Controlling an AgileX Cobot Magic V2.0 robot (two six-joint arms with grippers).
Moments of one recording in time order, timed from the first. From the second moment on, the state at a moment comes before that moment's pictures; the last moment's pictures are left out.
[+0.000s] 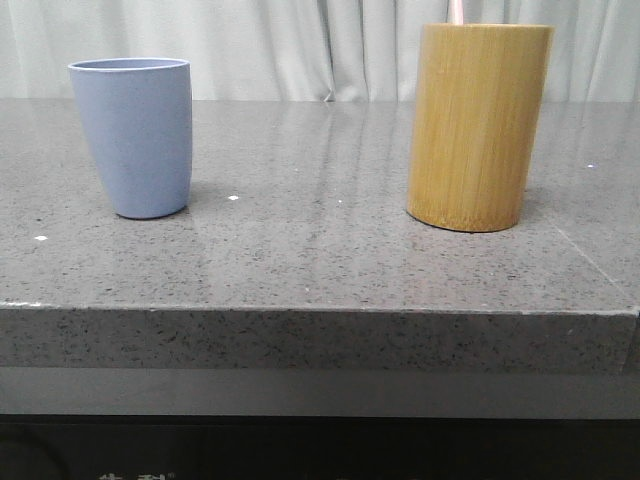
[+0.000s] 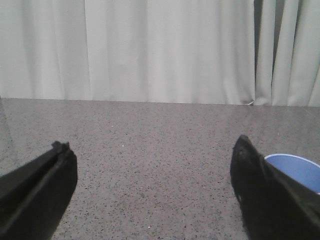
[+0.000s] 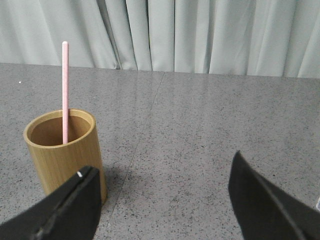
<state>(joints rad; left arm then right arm) -0.04 0.38 -0.47 -0.08 0.18 0.06 0.02 0.37 -0.56 0.23 0.41 -0.15</state>
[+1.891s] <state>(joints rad) -0.51 1.74 -1.63 -0.08 1.19 0.22 0.02 0.37 -0.56 0.23 0.41 -0.15</state>
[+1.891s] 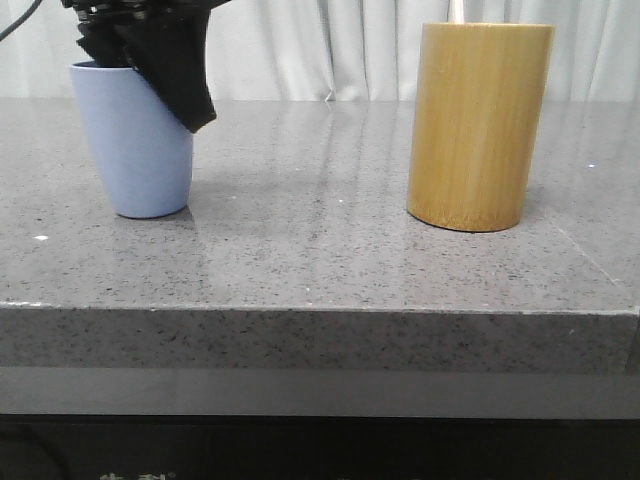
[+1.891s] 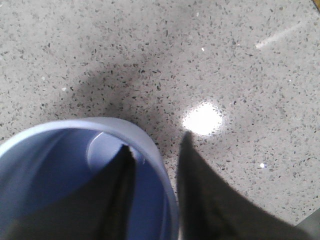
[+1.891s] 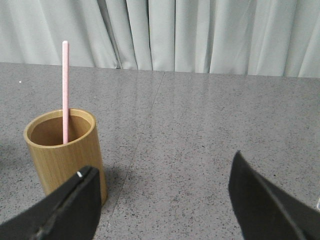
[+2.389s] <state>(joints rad) -0.62 1.74 -1.81 -0.11 1.25 0.22 0.02 0.37 -0.56 0.23 0.41 -0.15</state>
